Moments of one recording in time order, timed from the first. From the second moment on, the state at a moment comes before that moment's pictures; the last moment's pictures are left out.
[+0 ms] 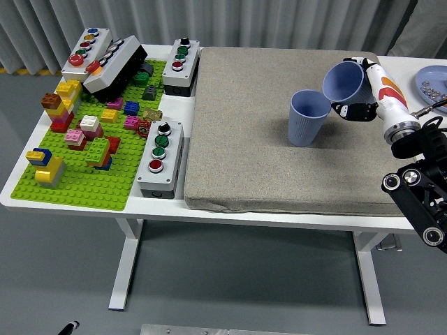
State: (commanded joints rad) left arm -0.11 0.11 -1.08 -0.18 0.99 -0.16 0.10; right arm 0.62 -0.17 1.03 1.13 -1.79 -0.33 -0.19
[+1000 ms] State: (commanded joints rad) left arm -0.12 0.11 -1.08 -0.18 0.99 -0.16 0.10; right arm 0.66 -0.19 0.95 1.16 -2.10 -0.33 -0.26
